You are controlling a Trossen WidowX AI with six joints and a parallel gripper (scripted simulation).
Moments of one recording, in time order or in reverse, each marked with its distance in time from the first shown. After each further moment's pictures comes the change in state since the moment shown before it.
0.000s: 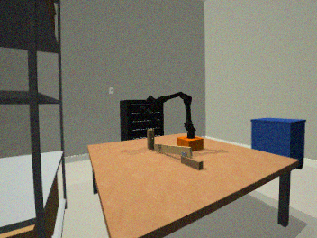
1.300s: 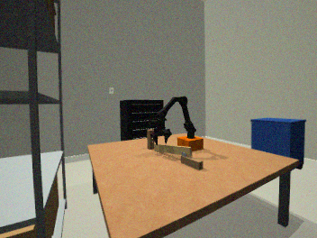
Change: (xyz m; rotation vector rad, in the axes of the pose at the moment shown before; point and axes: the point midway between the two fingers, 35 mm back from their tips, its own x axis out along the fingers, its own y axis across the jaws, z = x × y) arm 0.039 0.229 0.031 -0.745 -0.257 0.694
